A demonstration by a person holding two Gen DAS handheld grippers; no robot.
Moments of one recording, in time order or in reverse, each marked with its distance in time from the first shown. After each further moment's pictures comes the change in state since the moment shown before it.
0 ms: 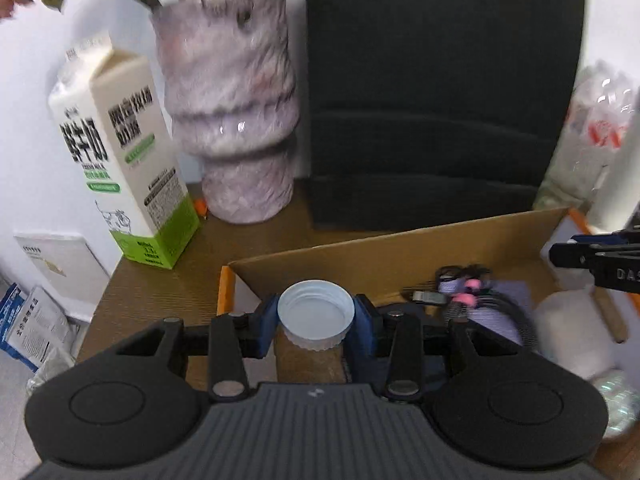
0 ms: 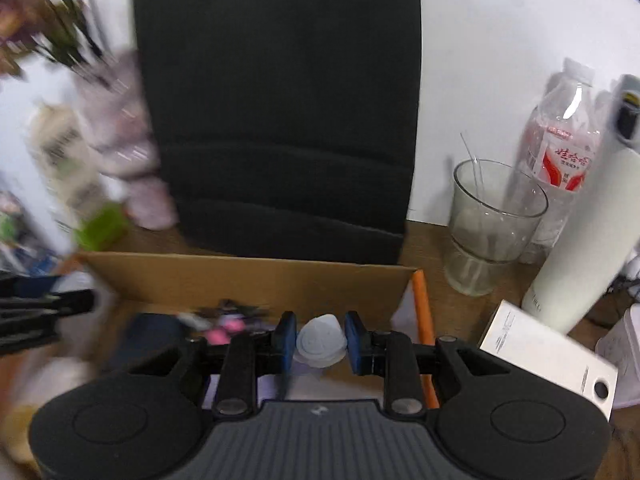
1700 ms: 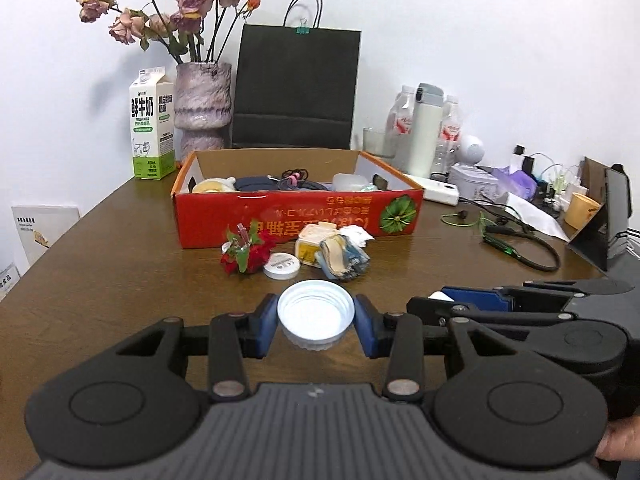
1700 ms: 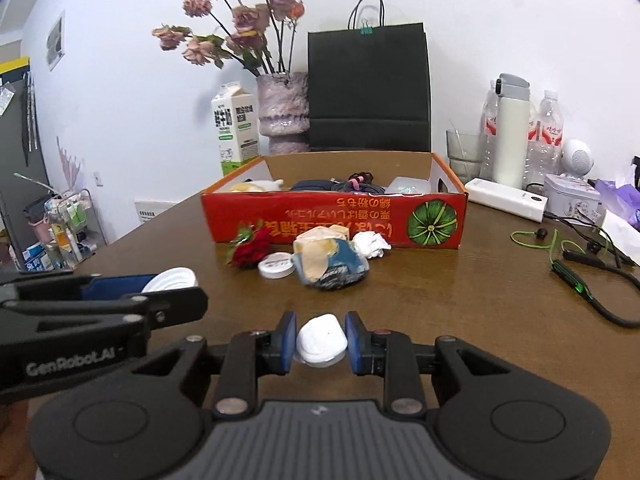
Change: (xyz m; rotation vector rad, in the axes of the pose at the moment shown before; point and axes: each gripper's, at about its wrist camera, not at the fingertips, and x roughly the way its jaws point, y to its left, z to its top) left arm -0.273 -0.056 -0.303 -0.019 -0.302 -0.204; right arm -0.261 0.088 -0.325 -0.025 -0.267 0.110
